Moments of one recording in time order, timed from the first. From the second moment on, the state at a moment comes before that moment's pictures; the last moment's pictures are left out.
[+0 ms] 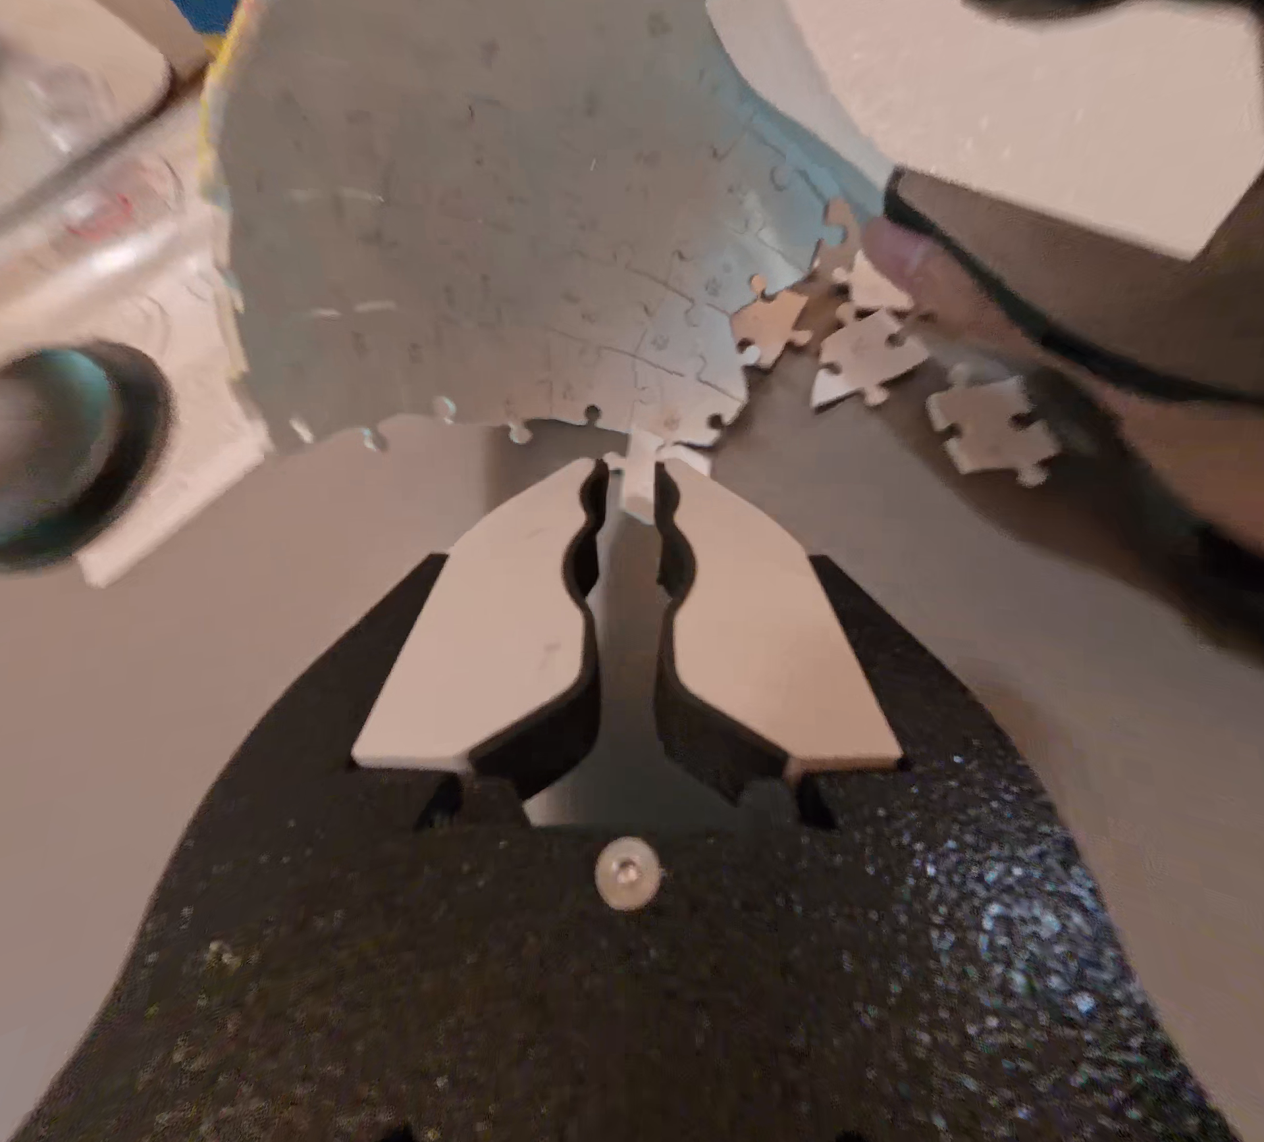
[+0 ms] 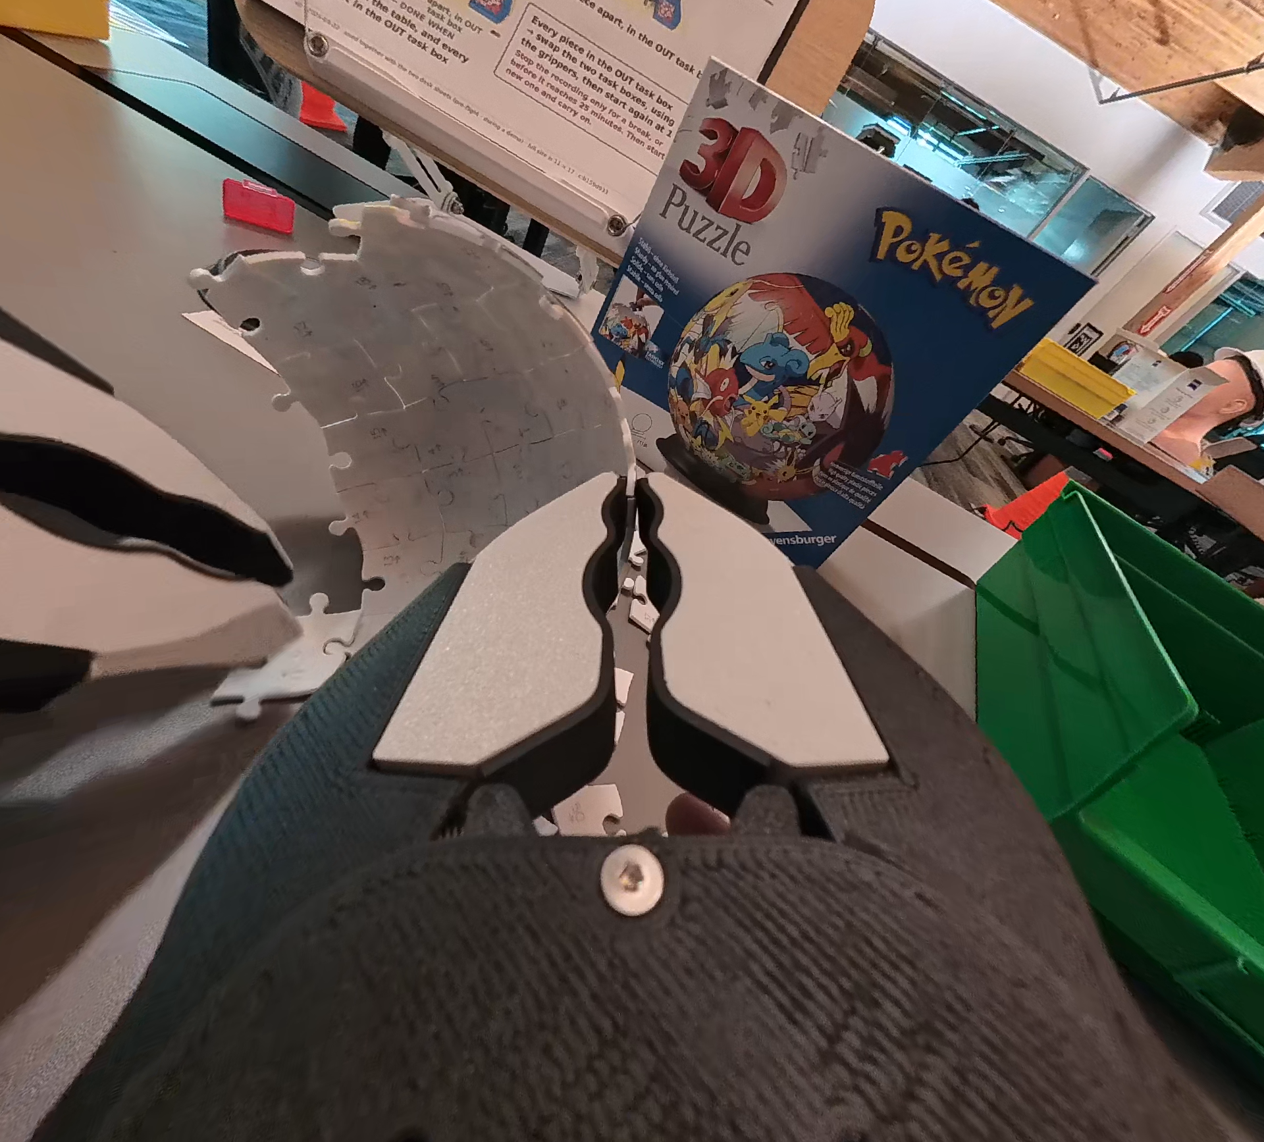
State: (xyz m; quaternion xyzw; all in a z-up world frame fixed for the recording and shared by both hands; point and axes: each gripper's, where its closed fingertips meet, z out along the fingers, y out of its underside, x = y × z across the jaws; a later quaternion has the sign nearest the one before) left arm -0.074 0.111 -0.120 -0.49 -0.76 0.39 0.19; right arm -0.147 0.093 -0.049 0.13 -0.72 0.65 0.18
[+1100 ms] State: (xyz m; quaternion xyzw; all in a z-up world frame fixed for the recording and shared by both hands) left arm -0.082 0.105 -0.138 -0.60 -0.70 0.37 0.13; right arm -0.154 0.124 -0.065 0.13 -0.75 0.60 0.23
